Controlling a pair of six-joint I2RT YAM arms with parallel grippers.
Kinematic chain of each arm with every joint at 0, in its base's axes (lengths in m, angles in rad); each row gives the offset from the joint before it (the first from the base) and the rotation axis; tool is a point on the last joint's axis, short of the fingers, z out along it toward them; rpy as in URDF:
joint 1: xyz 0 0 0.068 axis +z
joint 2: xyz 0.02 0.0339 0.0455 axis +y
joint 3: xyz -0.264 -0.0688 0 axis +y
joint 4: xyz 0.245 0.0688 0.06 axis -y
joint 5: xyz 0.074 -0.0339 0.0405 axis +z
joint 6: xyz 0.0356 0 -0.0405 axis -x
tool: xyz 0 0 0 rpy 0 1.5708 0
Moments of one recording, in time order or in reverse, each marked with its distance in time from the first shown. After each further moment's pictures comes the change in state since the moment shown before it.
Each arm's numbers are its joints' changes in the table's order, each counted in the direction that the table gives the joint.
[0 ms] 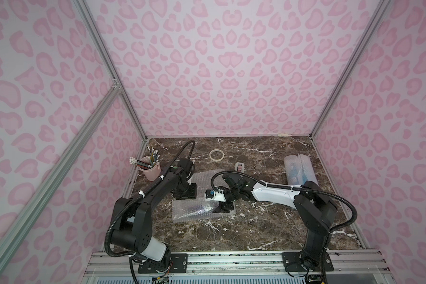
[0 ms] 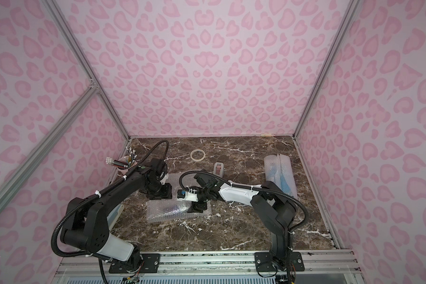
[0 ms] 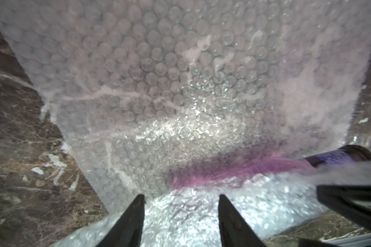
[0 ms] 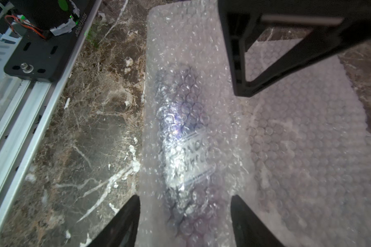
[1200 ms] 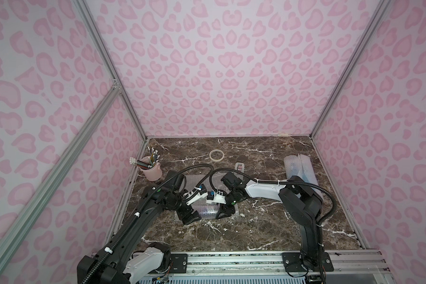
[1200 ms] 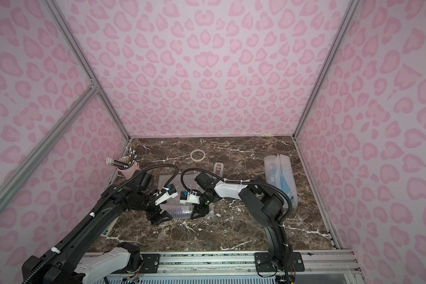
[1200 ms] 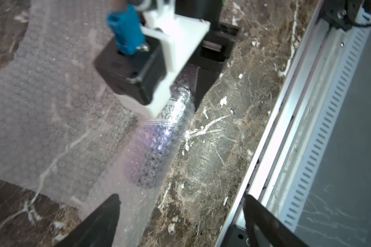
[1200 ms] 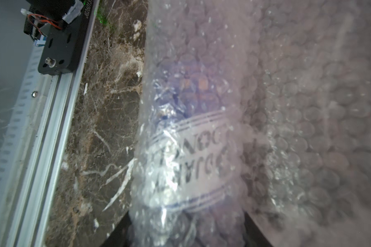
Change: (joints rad) left arm -0.074 -0.471 0.193 -0.123 -0.315 -0.954; right arm -0.039 0.109 -0.029 -0.195 0.135 -0.131
